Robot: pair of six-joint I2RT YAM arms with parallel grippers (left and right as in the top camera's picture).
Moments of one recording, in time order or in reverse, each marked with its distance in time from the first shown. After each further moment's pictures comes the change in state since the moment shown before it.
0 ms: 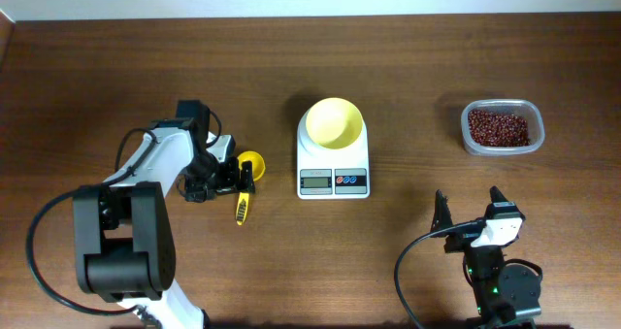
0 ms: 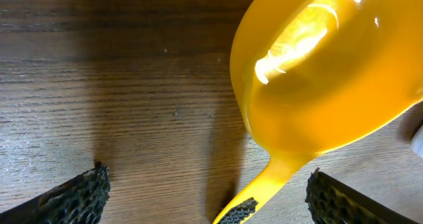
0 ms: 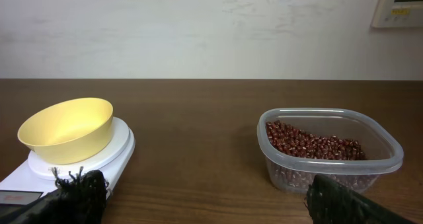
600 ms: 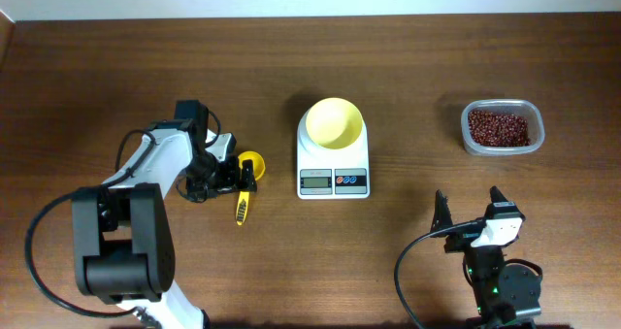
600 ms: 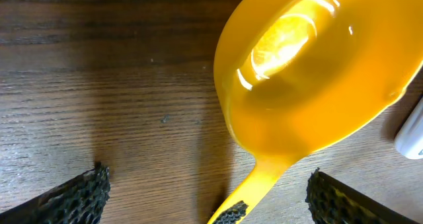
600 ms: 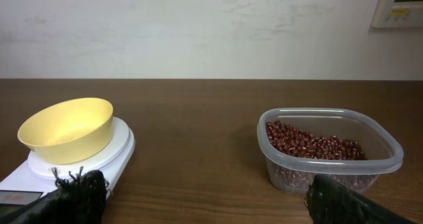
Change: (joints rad) left arm 0.003 -0.006 -0.011 0.026 0.032 0.008; right arm 0.000 0.000 0.000 0.000 0.000 0.000
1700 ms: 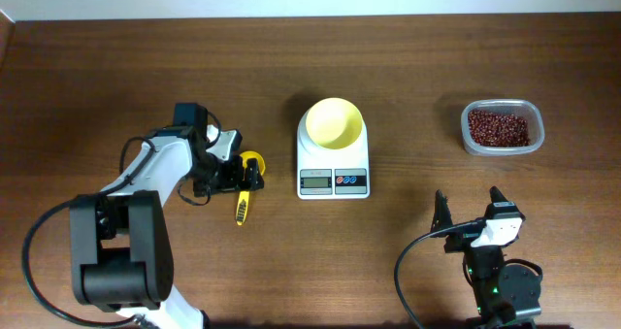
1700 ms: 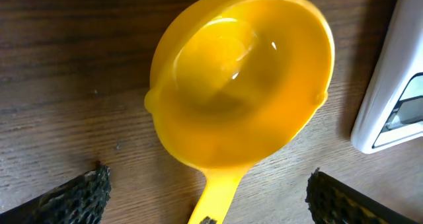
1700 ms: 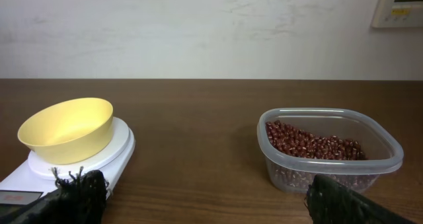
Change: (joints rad) left arm 0.000 -0.036 -0.060 0.108 0.104 0.053; right arm 0.000 0.000 0.000 0.000 0.000 0.000
